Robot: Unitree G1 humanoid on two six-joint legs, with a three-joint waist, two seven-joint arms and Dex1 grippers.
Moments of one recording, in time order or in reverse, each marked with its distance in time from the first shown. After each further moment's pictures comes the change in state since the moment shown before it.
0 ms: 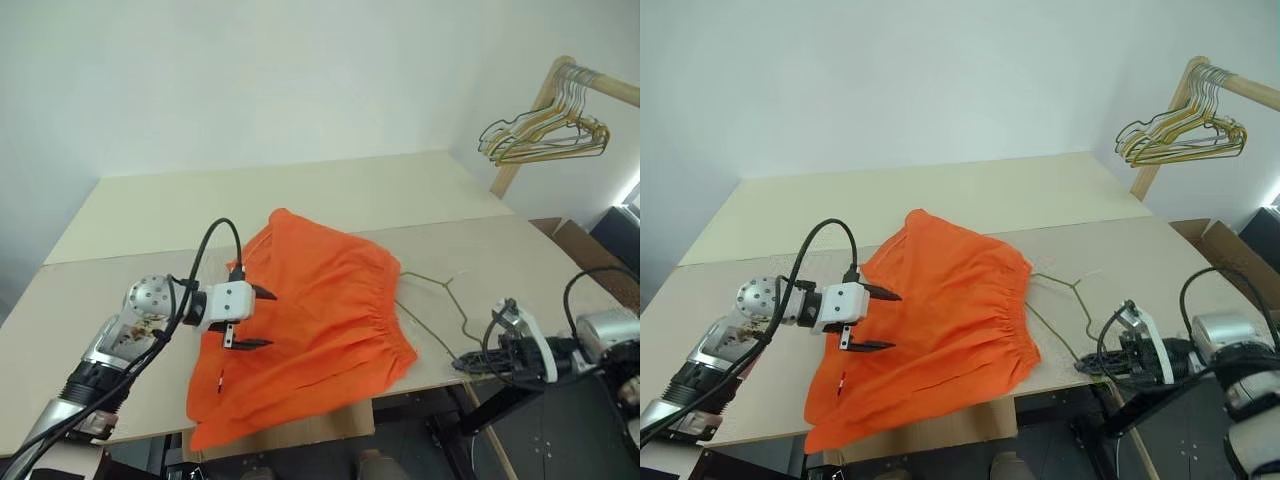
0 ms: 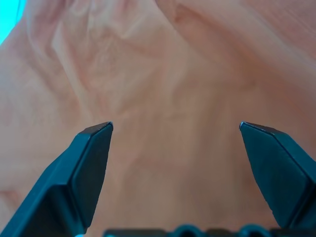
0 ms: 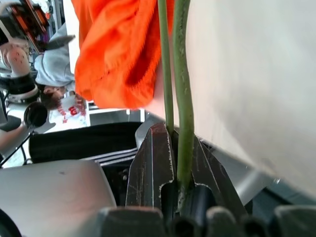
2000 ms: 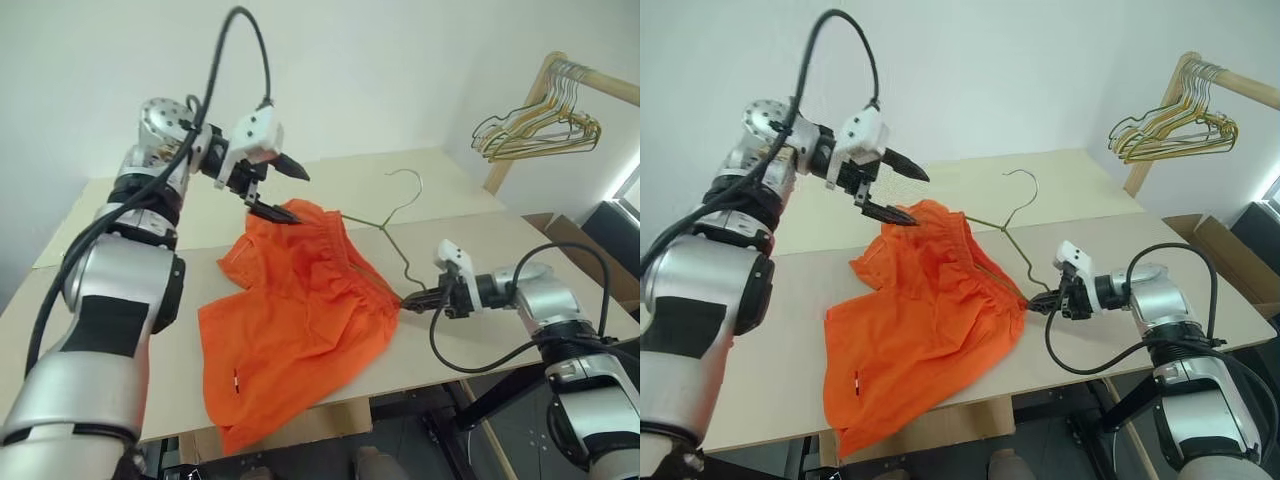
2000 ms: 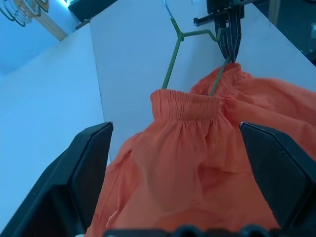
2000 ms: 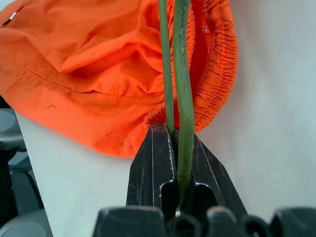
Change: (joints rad) left arm -1.106 -0.282 -0.056 1.160 0.070 -0.175 -0.349; right arm -0.005 0.284 -0.348 -0.301 -0.485 -0.702 -0.164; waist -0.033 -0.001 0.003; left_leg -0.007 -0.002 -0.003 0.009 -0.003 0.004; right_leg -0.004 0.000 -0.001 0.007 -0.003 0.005
